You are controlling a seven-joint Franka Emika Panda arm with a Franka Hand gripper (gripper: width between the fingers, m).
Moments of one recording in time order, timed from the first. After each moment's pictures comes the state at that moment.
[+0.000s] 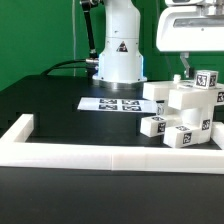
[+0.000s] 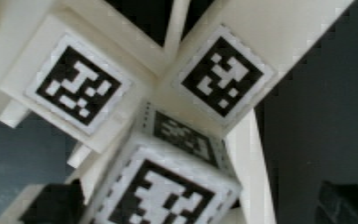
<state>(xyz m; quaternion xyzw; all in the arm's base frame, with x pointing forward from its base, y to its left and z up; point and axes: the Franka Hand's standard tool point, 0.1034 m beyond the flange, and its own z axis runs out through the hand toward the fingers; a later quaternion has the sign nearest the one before) 0.537 0.125 0.120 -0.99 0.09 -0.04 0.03</state>
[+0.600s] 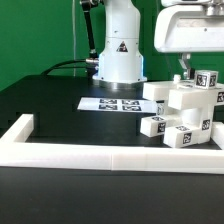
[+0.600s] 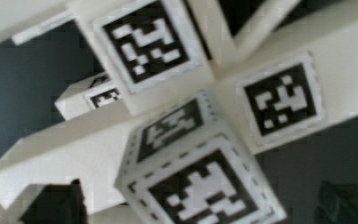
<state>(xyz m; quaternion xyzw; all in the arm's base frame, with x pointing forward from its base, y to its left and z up) 0.532 0.122 0.117 -0.99 -0.14 -0.05 0.01</state>
